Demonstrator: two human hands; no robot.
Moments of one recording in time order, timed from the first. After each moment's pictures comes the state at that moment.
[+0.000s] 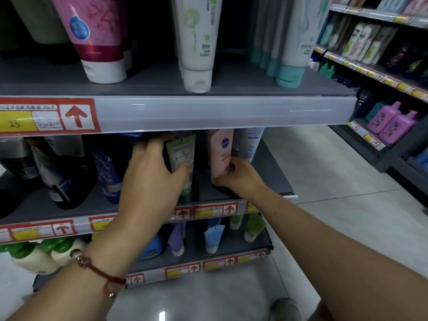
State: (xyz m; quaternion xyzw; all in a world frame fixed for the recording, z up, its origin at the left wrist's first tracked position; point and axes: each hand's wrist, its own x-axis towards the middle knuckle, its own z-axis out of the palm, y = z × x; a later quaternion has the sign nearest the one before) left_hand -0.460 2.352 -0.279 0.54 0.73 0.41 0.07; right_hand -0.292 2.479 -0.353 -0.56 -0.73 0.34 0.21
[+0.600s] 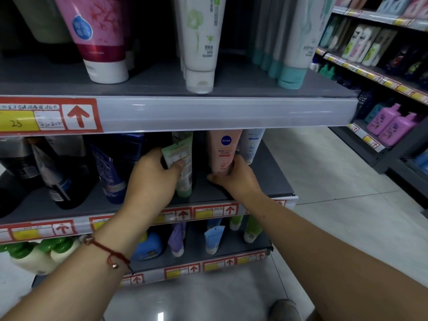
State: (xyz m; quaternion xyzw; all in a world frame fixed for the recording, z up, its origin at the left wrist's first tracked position) left_hand -0.475 2.377 -0.302 0.49 0.70 0.47 0.21; right_hand -0.304 2.471 -0.359 -0.58 -0.67 0.36 0.30
